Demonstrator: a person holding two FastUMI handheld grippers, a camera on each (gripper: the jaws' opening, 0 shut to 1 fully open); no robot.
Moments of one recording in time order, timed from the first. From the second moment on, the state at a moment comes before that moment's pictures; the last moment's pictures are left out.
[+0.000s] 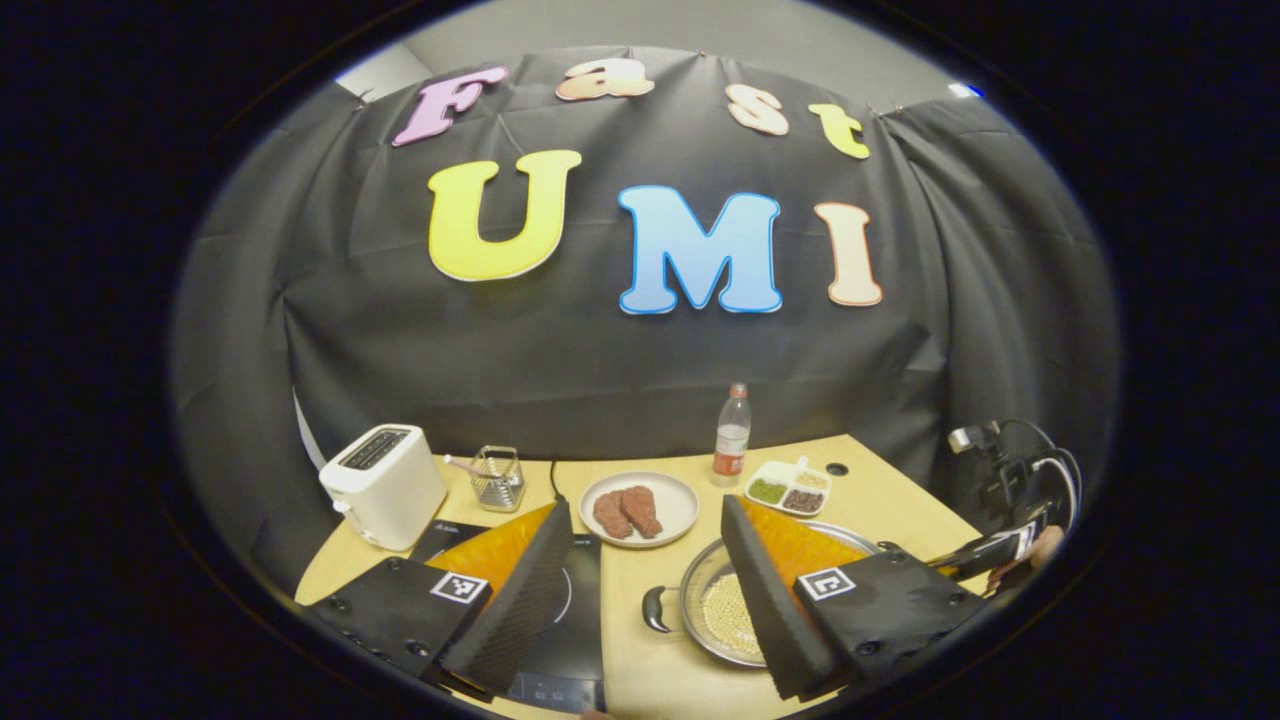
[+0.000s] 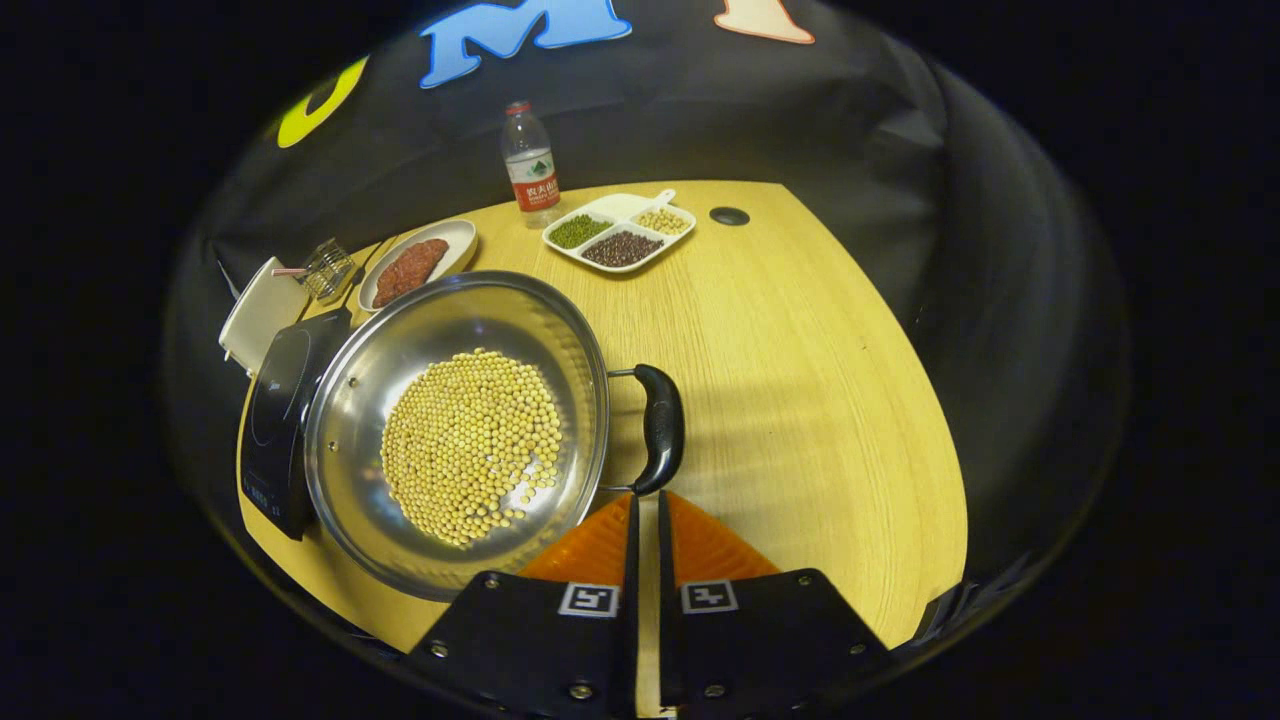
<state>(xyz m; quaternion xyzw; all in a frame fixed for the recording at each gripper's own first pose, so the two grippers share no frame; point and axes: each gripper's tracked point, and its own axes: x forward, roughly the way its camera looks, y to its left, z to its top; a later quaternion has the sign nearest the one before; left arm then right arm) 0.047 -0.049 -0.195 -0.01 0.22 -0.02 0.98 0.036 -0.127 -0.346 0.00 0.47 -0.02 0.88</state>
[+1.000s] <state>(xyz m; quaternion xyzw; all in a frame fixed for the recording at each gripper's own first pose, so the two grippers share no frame) 0.060 -0.077 -0.404 -0.02 0.43 -0.06 0.90 0.088 -0.120 -0.334 0.00 0.41 -0.01 0.91</state>
